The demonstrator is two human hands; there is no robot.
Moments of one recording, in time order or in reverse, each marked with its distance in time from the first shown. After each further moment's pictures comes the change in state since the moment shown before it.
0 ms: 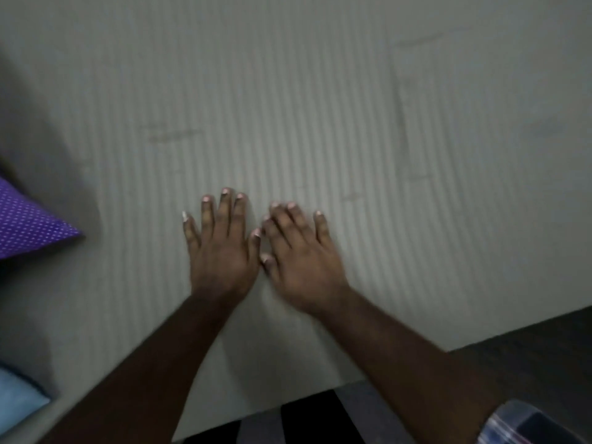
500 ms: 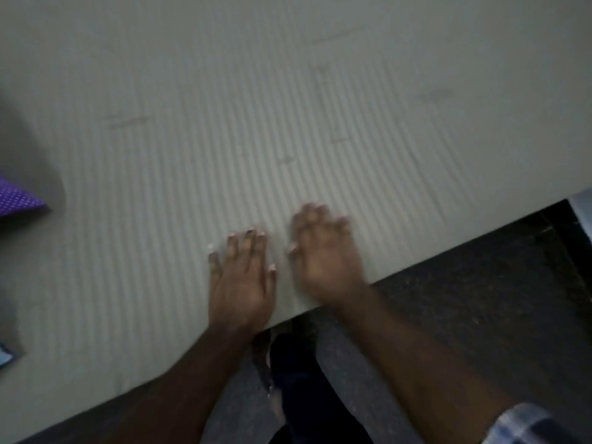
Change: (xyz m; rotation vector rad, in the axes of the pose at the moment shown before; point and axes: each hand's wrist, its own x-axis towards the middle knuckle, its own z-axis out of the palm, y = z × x) left_hand -0.138 0.096 0.015 -0.044 -0.067 0.164; right_hand -0.137 0.061 -0.028 -0.107 0.087 0.176
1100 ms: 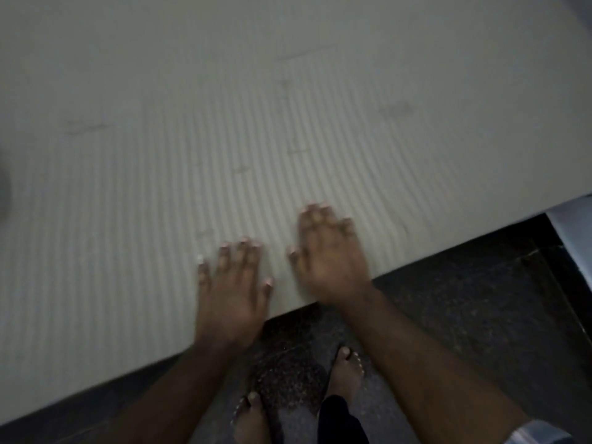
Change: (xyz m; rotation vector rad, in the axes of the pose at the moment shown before) left_hand 0.004 0.082 0.028 0.047 0.044 -0.007; right_hand -0.011 0.104 -0.002 -0.008 0.026 -0.002
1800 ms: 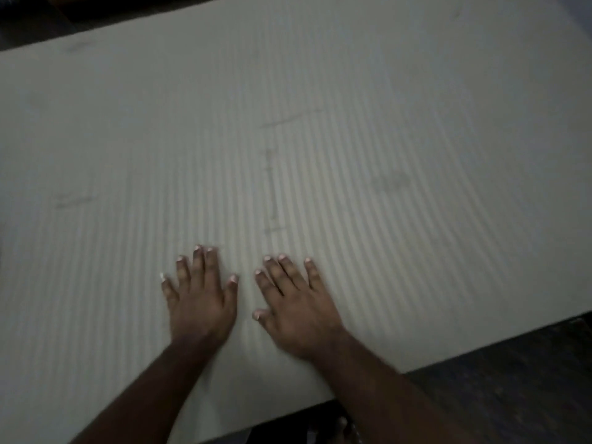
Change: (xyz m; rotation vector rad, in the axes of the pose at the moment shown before) left_hand 0.143 0.013 -0.026 -0.043 -0.046 -0.364; right_hand 0.083 0.046 0.012 0.139 -0.102 -0.282
